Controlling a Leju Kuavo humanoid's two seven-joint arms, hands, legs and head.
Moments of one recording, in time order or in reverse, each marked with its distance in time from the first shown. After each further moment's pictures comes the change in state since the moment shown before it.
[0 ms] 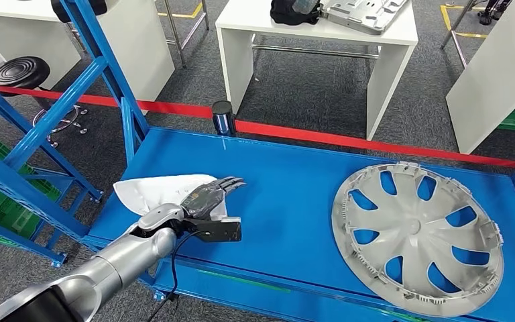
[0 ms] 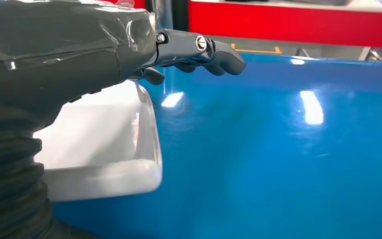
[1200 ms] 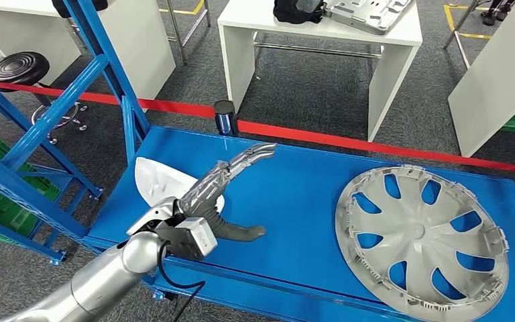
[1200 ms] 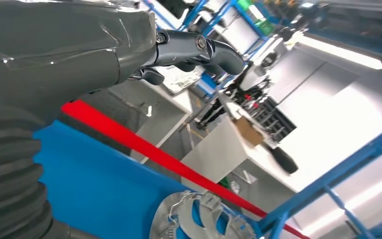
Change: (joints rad) left arm 0.152 0.101 0.122 -0.862 0.360 -0.096 -0.063; right arm 0.015 0.006 -0.003 0.018 -0.050 -0.019 -0.052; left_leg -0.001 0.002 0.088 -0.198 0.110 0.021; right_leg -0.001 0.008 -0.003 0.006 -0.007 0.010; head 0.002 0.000
